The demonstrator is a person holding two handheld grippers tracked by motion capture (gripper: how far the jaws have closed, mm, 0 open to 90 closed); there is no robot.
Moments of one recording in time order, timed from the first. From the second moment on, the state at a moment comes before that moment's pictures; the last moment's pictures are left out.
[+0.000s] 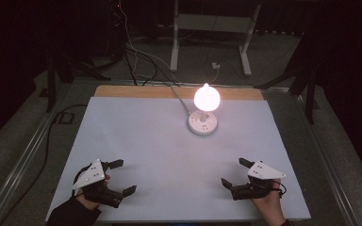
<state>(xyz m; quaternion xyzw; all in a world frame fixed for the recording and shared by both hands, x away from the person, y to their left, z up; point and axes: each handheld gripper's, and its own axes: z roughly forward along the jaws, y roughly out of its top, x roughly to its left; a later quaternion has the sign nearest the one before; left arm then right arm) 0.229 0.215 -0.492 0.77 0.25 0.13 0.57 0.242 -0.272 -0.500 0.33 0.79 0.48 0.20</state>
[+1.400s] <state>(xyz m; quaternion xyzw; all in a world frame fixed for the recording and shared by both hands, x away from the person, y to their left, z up) 0.228 0.215 -0.491 0.77 0.26 0.12 0.58 0.247 -0.279 -0.472 0.35 0.76 0.50 0.21</state>
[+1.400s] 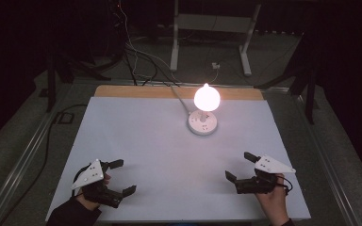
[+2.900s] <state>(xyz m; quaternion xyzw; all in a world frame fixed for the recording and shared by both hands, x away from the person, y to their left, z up) 0.228 0.215 -0.491 0.77 0.26 0.13 0.57 0.333 -0.256 -0.445 0.36 0.75 0.52 0.21</state>
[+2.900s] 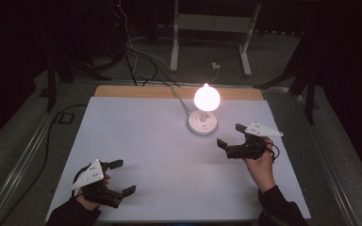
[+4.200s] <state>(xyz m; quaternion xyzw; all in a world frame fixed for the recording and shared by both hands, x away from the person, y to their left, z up) 0.227 0.216 -0.491 0.77 0.26 0.13 0.57 0.421 -0.243 -0.482 0.43 0.75 0.44 0.25</state>
